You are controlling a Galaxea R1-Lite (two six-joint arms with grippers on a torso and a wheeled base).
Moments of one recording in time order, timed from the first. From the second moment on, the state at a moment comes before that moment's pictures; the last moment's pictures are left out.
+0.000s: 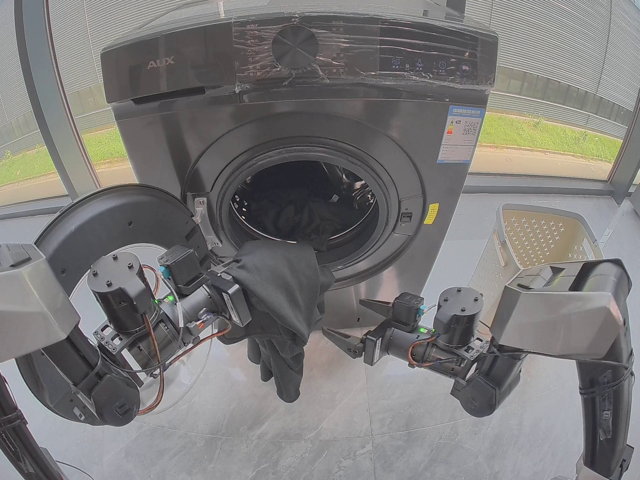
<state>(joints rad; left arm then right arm) -0.46 1.93 -0.45 -1.55 -0.15 -0.13 0.58 2.38 -0.75 -1.54 0.29 0.12</state>
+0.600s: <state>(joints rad) -0.49 1.93 -0.44 -1.55 -0.15 -0.15 0.61 2.61 -1.08 -1.51 0.29 0.10</state>
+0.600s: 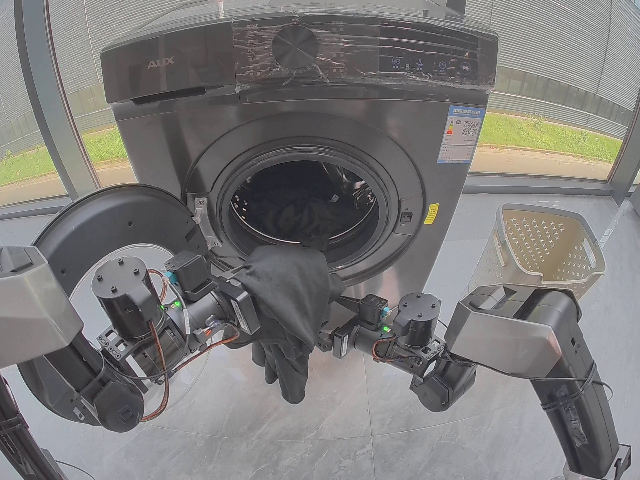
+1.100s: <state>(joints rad) -0.48 1.93 -0.45 -1.55 -0.15 -0.15 0.59 2.60 -1.03 -1.54 0.28 0.10</state>
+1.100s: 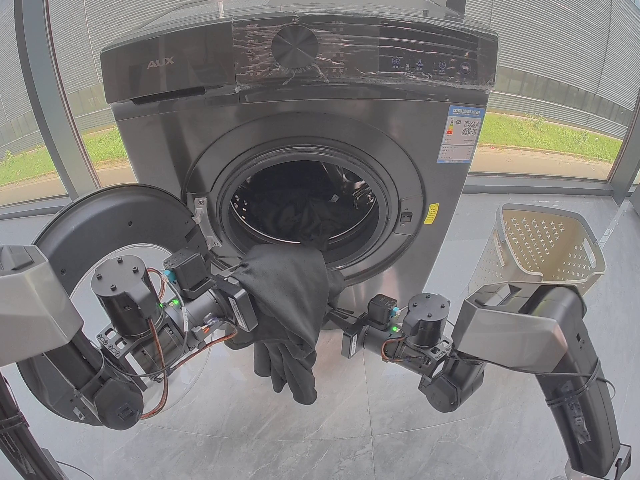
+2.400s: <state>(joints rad) -0.51 1.93 -0.44 -1.55 -0.11 -0.25 0.47 1.87 -0.47 -1.54 0.18 0.14</state>
